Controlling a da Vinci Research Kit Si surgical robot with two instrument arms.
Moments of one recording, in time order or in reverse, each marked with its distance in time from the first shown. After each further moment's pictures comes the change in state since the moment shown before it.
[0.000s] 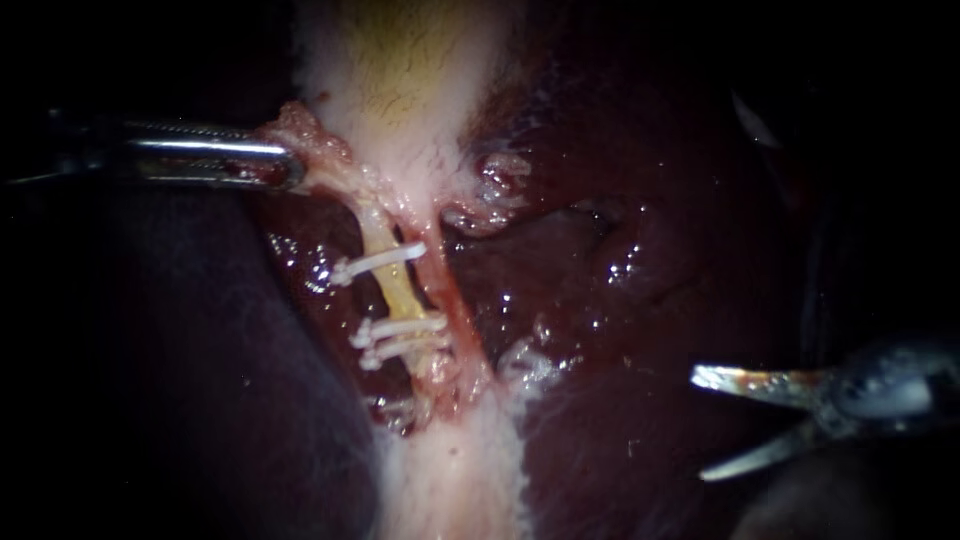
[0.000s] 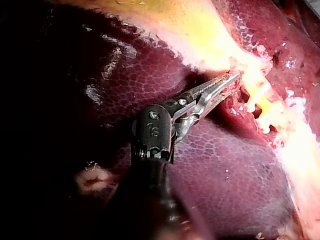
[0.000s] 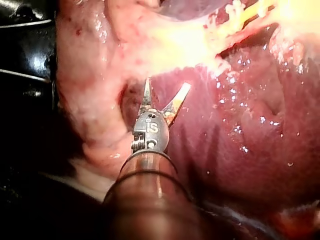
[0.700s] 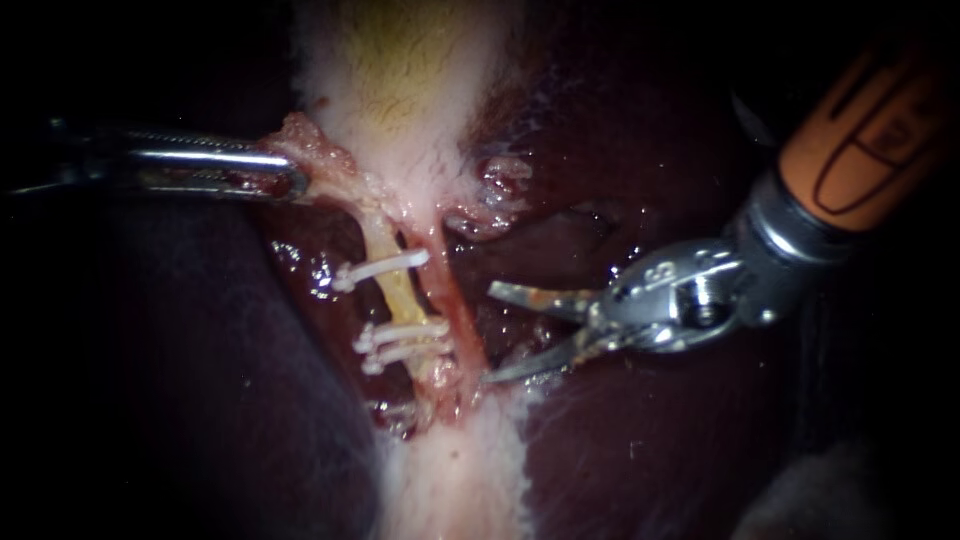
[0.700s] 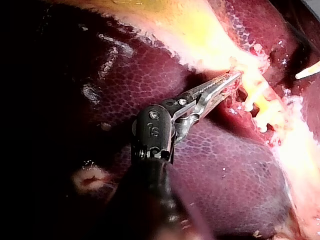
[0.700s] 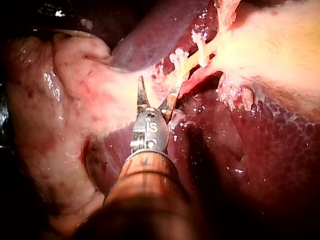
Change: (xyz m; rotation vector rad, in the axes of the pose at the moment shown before) right arm 0.005 0.005 0.013 0.066 0.000 0.081; left arm 0.000 0.001 0.000 -0.006 -0.002 0.003
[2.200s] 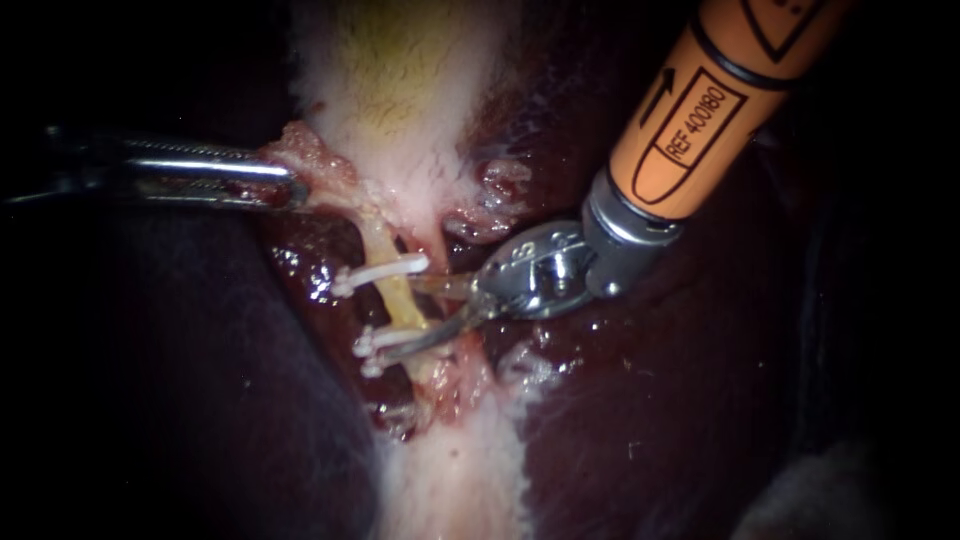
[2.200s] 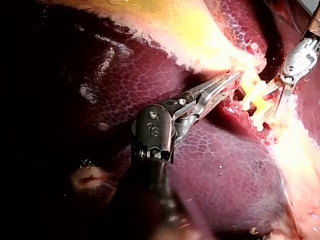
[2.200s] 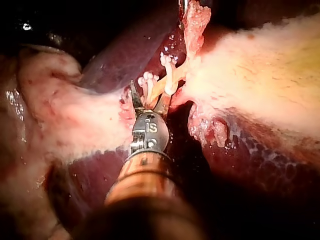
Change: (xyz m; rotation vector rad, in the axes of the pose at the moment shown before) right arm 0.000 0.005 0.010 0.141 0.058 -0.073; left arm 0.000 0.001 0.000 -0.001 0.000 0.012
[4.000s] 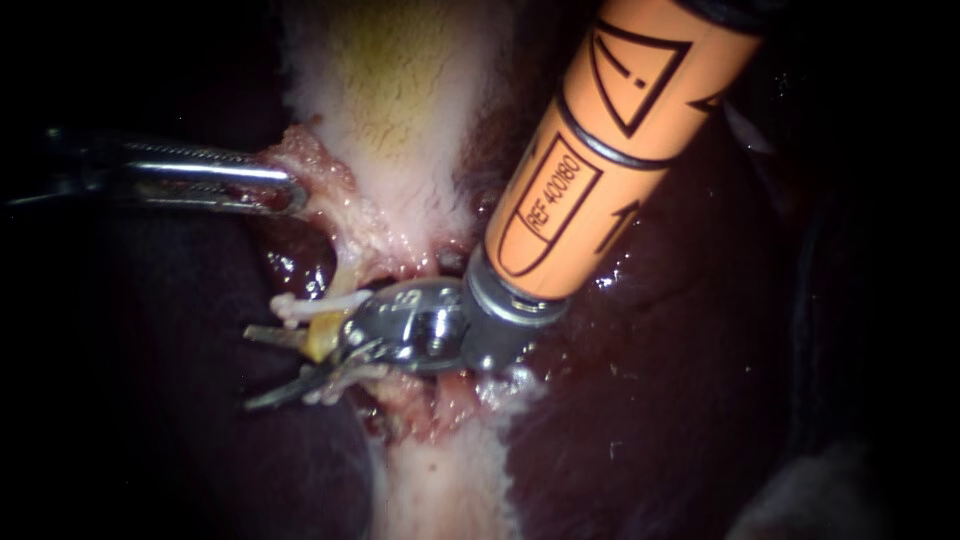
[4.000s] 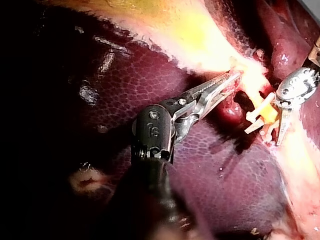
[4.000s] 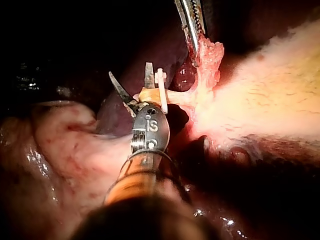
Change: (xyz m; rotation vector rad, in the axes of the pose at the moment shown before) right arm 0.007 -0.003 0.006 0.211 0.248 0.164; left arm 0.000 0.000 0.000 0.000 0.000 0.001
